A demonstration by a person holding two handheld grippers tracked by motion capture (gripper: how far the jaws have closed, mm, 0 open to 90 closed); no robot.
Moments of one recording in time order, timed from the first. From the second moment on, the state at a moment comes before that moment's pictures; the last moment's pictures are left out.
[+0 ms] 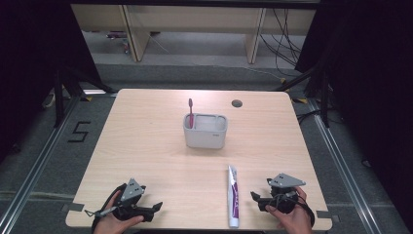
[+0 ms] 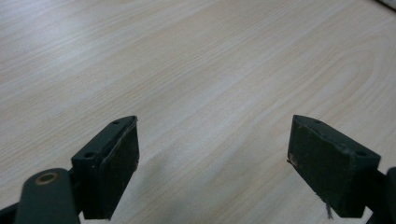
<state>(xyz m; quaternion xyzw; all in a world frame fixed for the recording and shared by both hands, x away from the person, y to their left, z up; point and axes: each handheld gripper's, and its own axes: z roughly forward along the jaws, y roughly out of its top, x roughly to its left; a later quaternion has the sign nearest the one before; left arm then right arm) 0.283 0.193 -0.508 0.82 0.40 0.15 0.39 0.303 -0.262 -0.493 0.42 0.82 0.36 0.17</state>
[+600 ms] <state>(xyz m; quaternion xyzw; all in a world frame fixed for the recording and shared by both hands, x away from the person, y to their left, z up) 0.280 0.195 -0.509 0.83 0.38 0.15 0.38 0.308 -0.238 -0.475 0.41 0.83 0.37 0.12</state>
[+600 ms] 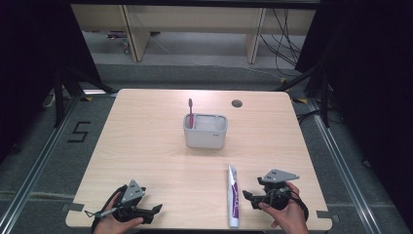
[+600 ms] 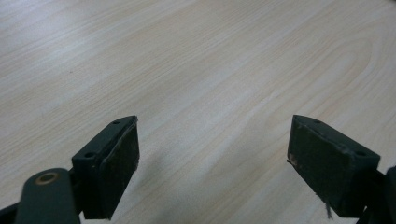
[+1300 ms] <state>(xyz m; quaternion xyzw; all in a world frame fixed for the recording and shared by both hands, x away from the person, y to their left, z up) 0.278 0.194 -0.509 0.83 0.38 0.15 0.37 0.313 -0.188 -0.479 0.40 0.86 0.32 0.09</state>
